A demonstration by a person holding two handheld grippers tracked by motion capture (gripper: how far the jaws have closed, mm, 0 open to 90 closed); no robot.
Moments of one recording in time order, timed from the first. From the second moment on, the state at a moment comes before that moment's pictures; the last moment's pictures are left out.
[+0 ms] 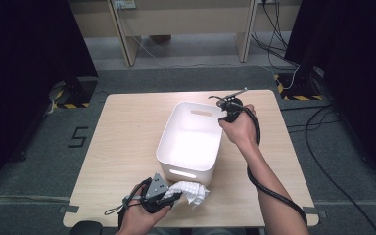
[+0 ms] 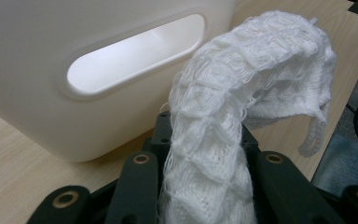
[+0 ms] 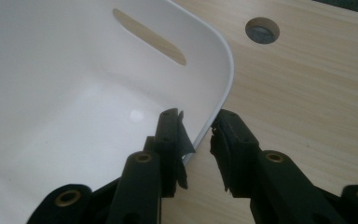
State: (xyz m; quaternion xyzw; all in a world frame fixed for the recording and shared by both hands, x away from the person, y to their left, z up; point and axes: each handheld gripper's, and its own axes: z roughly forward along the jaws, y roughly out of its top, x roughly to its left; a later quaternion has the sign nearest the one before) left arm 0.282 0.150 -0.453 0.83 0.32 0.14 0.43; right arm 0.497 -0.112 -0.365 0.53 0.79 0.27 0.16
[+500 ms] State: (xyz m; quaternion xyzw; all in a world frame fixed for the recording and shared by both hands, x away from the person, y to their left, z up) left arm 0.282 0.141 -0.453 0.83 0.32 0.14 0.44; right arm 0.498 -0.105 -0.366 0.52 0.79 0.27 0.17
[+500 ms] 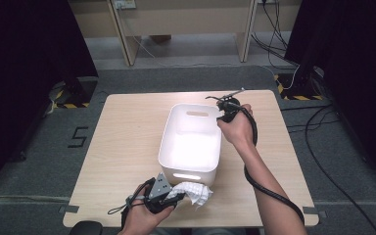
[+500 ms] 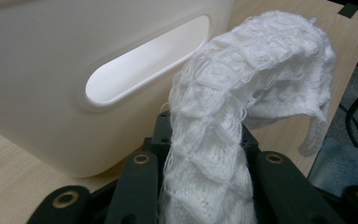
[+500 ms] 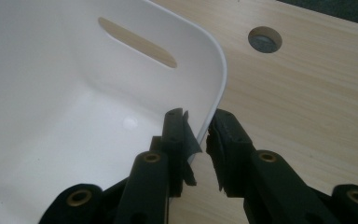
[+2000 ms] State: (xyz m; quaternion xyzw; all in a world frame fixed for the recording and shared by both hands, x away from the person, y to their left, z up) left arm 0.287 0.104 -0.436 0.82 0.31 0.14 0.47; right arm 0.485 -0.118 -0.365 0.51 0.78 0.32 0.19
